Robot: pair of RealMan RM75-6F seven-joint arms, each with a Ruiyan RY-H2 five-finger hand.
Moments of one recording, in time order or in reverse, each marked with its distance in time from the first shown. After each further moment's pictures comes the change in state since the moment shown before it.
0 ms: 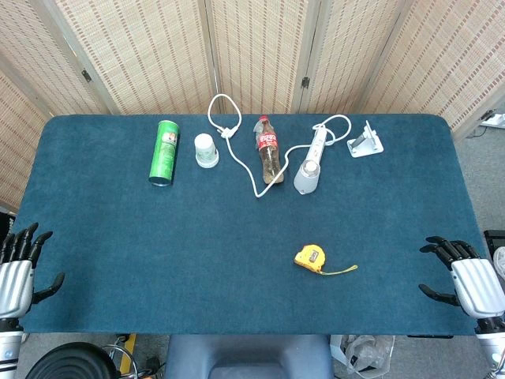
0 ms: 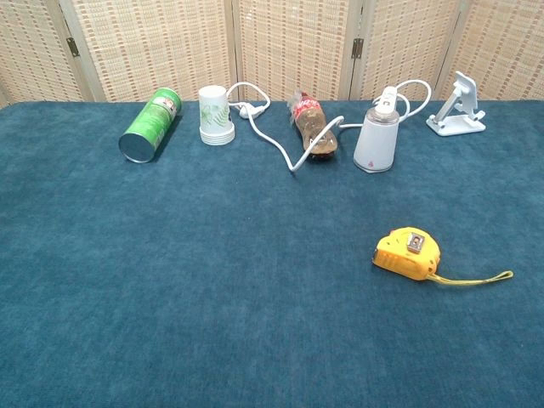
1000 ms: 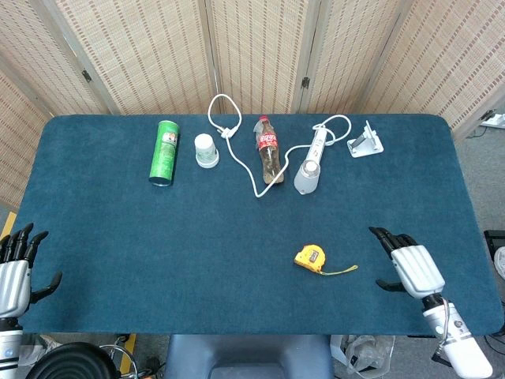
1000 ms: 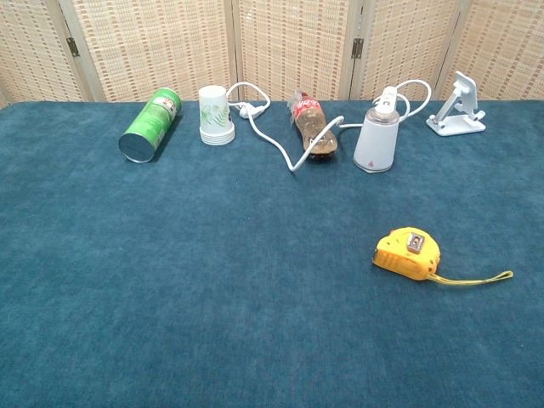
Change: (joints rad) left arm 0.004 -0.020 -0.009 0.015 -0.032 0.001 0.000; right arm 0.169 -0.101 0.035 -0.105 0.088 -0.291 -0.253
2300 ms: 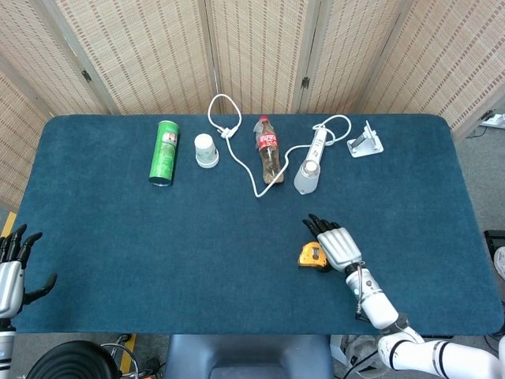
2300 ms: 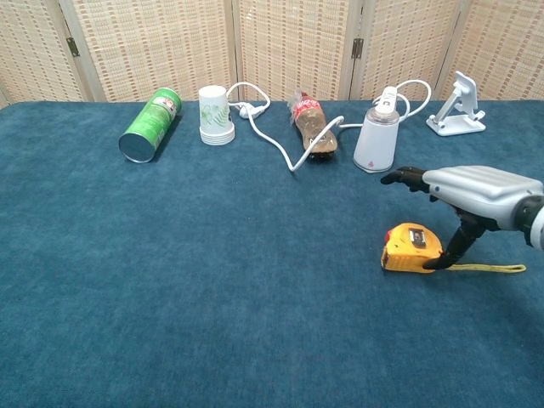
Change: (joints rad) left arm 0.004 0.026 0.000 0.012 -0.008 -0.021 -0.071; right arm 0.298 -0.349 0.082 0.176 0.349 -0.276 -0.315
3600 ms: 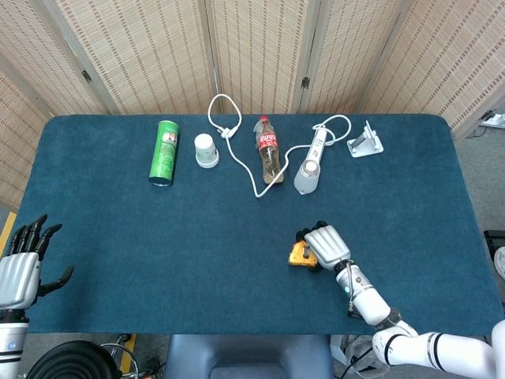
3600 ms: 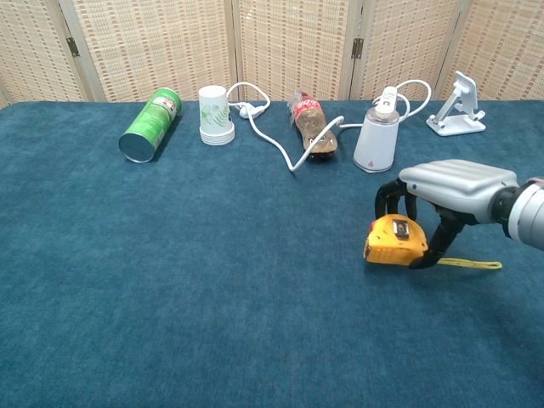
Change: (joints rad) left arm -0.056 0.014 -0.017 -0.049 0.048 -0.044 -0.030; right arm 0.094 0.016 -0.010 -0.061 0.039 -0.015 -0.056
